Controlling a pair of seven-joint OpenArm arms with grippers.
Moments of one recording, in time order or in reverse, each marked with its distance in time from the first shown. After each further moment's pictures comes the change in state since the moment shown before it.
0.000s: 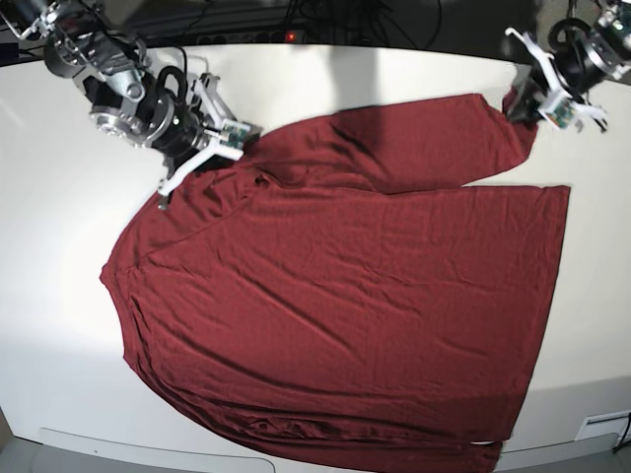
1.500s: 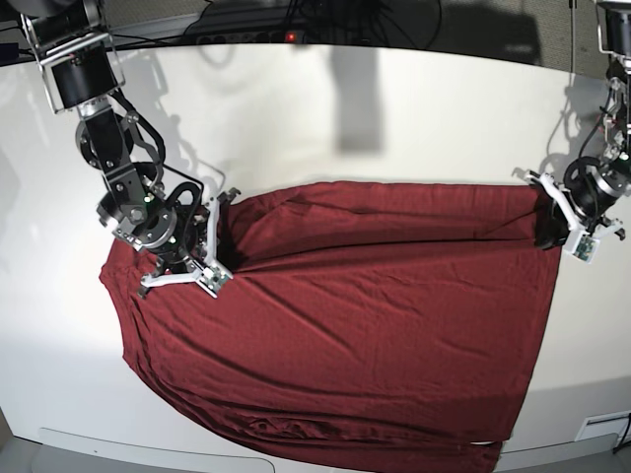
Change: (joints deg) left arm -34.2 0.2 7.1 -27.7 3.1 4.7 1.7; right arm 19.8 -14.9 9.6 -23.6 7.3 0.8 1.5
